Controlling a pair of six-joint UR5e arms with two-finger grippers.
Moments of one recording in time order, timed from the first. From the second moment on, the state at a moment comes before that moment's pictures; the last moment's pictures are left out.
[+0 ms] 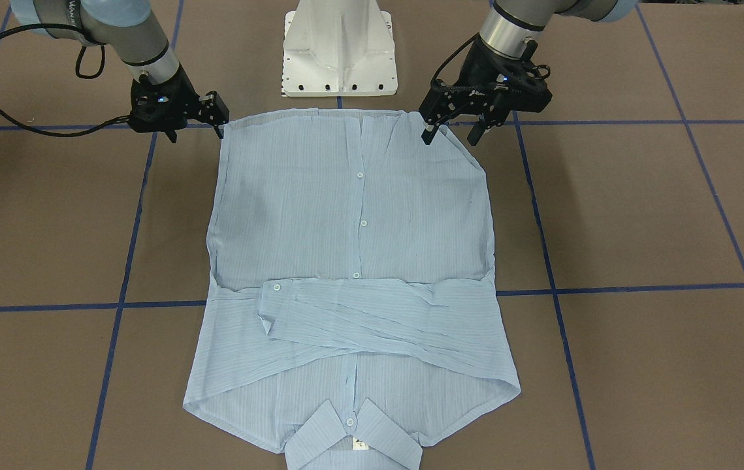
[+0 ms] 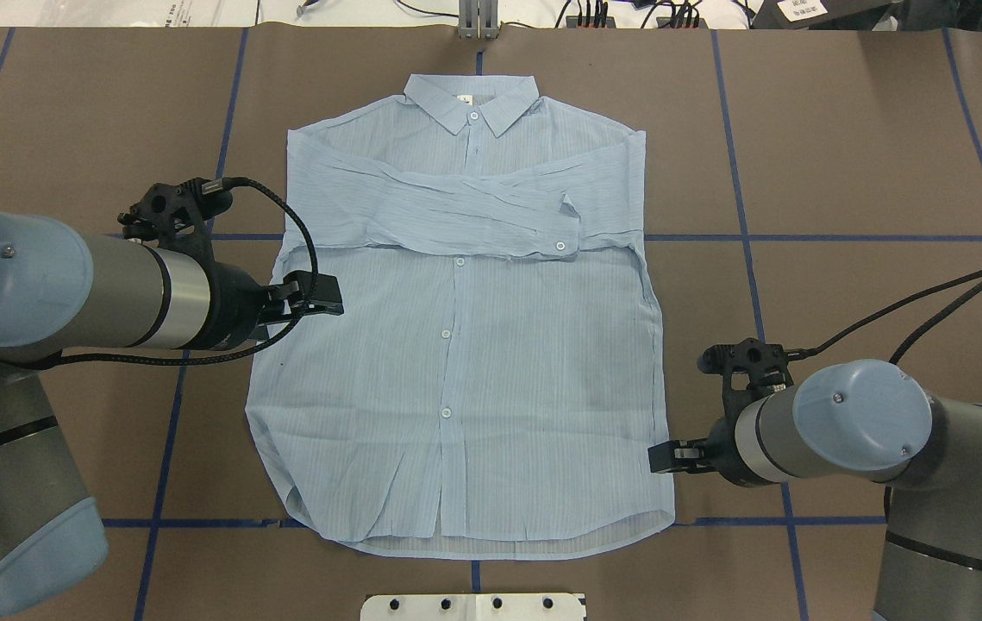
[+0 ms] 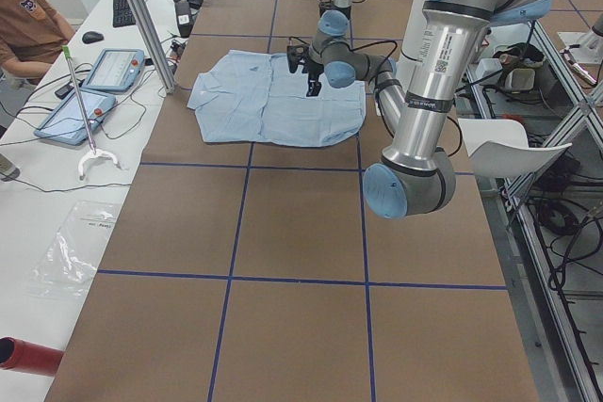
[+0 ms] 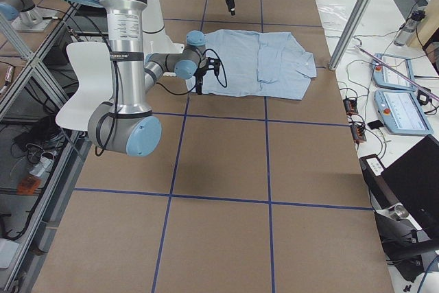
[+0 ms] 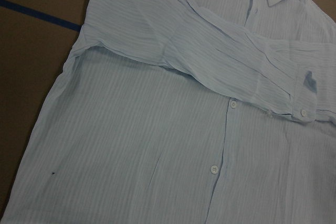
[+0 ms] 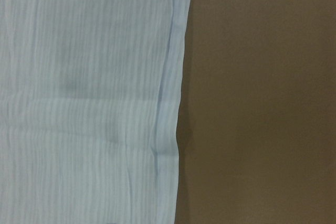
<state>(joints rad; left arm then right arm) -0.56 -1.88 -2.12 -1.82 -1.80 -1.52 0.34 -1.51 2.09 -1.34 1.83 1.31</state>
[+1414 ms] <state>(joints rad) -0.56 -1.88 -2.12 -1.82 -1.80 -1.52 0.26 -1.46 2.01 -1.35 1.84 1.31</state>
